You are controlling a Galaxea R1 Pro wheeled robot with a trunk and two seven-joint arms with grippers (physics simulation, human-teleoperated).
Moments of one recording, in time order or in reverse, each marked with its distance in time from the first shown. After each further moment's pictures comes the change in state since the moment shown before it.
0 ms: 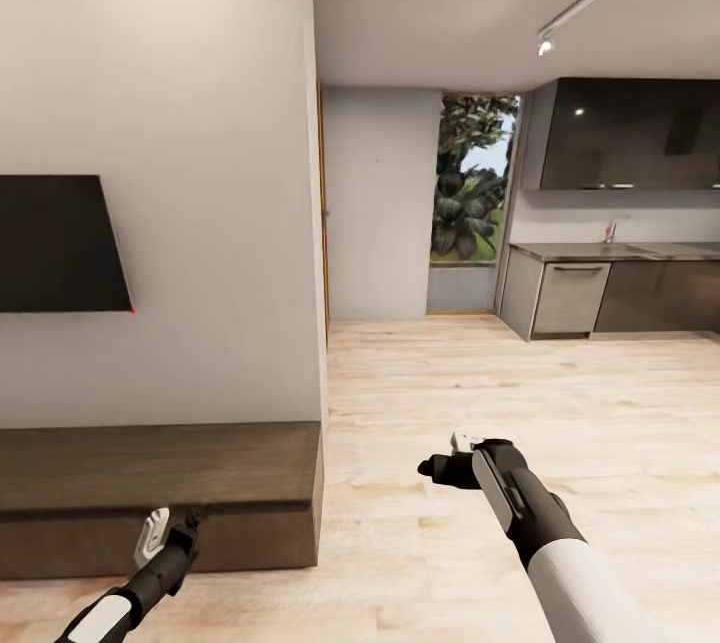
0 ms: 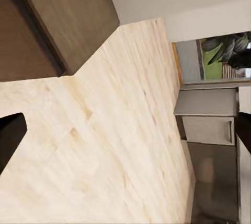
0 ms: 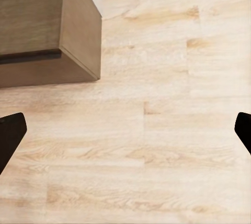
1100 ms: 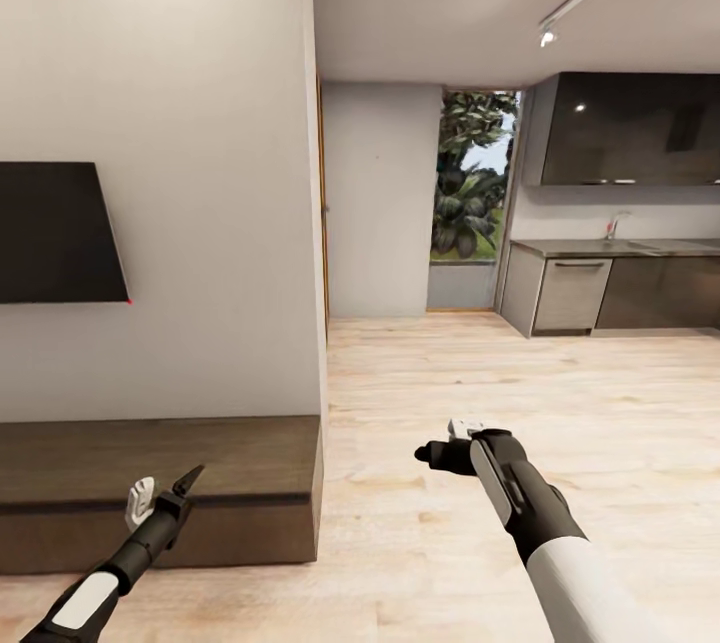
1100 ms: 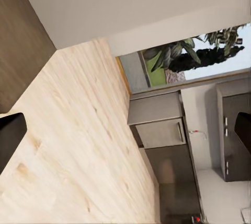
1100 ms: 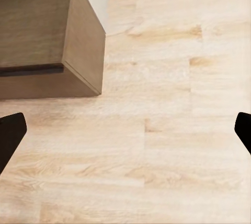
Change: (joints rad) left arm -0.002 0.038 0.007 -0.102 0.023 0.009 -0.188; right arm 0.003 0.005 0.016 -0.088 -0.001 0.010 -0.001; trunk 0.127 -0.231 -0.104
